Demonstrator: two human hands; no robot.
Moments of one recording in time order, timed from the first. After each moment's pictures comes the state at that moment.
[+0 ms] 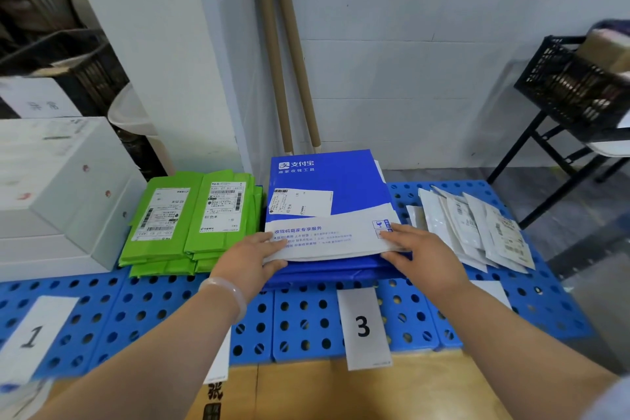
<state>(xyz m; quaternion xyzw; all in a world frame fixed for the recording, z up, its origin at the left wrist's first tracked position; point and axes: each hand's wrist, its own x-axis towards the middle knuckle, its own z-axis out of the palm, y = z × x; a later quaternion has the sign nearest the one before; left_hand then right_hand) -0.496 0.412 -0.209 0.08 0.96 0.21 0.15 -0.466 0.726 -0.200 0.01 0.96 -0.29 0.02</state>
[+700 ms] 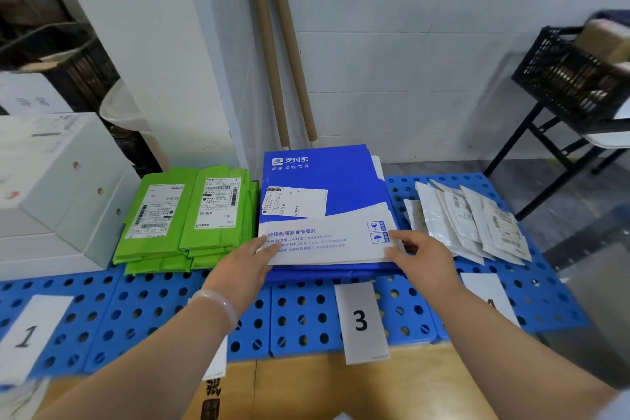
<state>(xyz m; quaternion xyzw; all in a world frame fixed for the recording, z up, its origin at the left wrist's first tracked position) -0.480 0.407 -0.227 0.13 0.98 0.12 0.10 -0.455 0.716 -0.205 0.16 0.87 -0.46 0.00</state>
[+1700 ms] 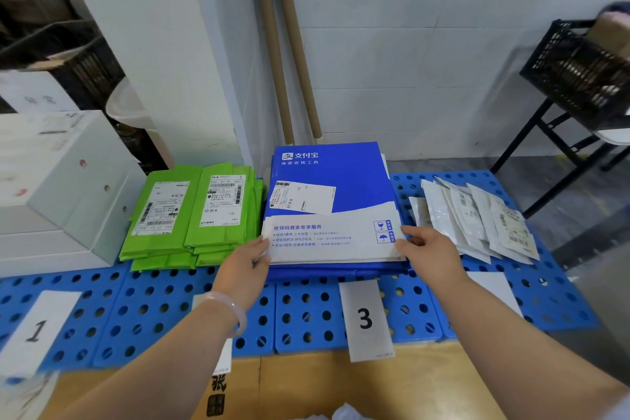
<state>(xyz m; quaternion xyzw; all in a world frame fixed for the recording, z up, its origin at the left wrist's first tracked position) -0.468 0.416 -0.219 -0.08 0.89 0.43 0.10 -0.466 0.714 -0.199 0.23 0.83 -0.50 0.03</state>
